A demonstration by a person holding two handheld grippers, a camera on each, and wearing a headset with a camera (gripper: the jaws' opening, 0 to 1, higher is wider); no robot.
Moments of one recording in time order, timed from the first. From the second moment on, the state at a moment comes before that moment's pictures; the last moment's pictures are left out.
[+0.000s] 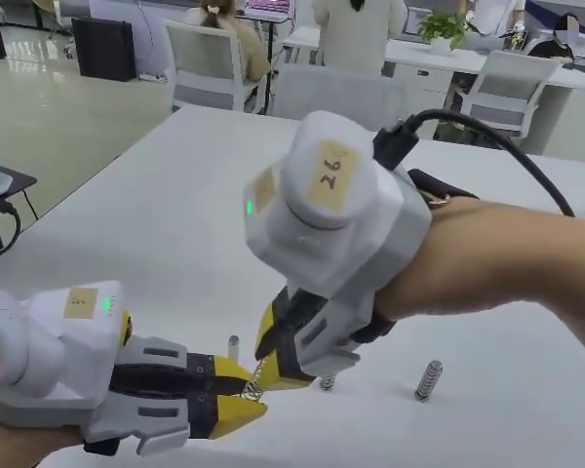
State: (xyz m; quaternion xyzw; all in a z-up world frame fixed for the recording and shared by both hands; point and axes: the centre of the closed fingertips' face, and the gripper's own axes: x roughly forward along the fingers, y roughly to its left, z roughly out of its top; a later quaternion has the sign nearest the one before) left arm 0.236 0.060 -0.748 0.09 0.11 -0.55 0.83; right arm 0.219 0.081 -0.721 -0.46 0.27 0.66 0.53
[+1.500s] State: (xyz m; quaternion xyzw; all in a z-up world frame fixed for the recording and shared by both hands) left arm 0.236 0.067 -0.752 0.08 0.11 -0.54 0.83; right arm 0.228 0.087 -0.741 -0.45 0.30 0.66 0.52
